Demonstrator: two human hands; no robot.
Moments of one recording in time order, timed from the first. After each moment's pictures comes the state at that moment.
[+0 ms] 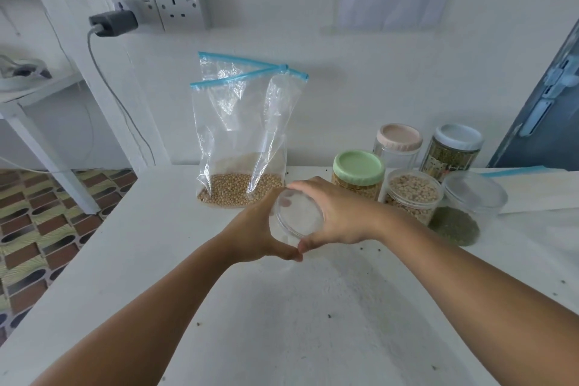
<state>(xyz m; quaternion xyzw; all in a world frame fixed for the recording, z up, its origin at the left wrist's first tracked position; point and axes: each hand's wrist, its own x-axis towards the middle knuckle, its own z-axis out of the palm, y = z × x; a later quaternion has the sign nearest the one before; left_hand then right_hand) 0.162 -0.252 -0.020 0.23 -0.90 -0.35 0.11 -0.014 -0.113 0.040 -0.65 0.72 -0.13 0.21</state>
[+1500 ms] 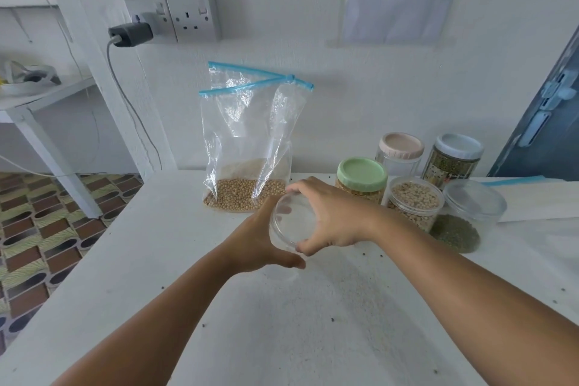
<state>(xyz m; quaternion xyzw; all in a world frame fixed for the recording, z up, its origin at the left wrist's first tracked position) 0.177 -0.243 -0.024 0.21 -0.87 -0.41 0.15 0.010 -0.113 0.064 -0.65 0.73 -0.12 0.19</state>
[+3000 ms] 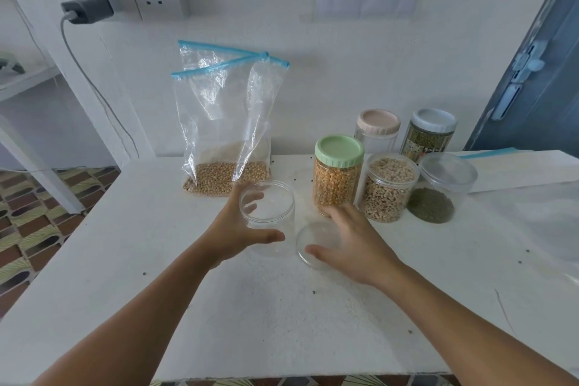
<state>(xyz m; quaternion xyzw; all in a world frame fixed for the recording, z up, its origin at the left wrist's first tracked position) 0.180 -0.231 -0.039 0.25 -0.78 -0.54 0.18 -0.001 -0.035 -0.043 -0.51 0.80 -0.27 0.12</state>
